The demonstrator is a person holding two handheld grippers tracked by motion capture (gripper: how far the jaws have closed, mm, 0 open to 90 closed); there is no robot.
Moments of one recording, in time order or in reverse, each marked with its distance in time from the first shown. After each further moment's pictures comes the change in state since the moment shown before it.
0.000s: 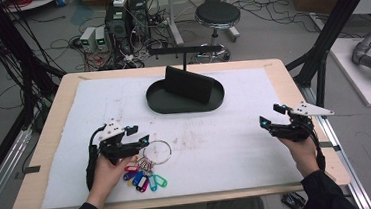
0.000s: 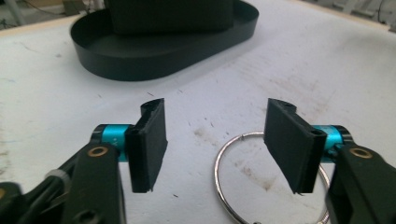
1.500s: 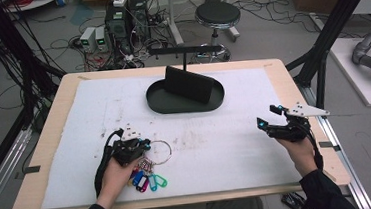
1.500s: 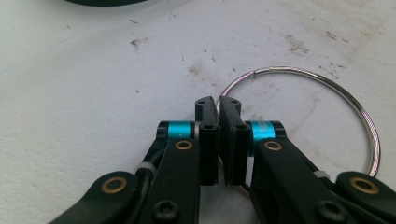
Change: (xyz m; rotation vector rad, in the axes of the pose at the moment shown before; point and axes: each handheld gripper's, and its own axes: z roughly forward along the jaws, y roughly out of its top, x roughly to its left) left arm -0.015 -0.012 0.027 0.264 0.077 0.055; right arm 0.004 -0.002 0.006 0.014 0.020 -0.035
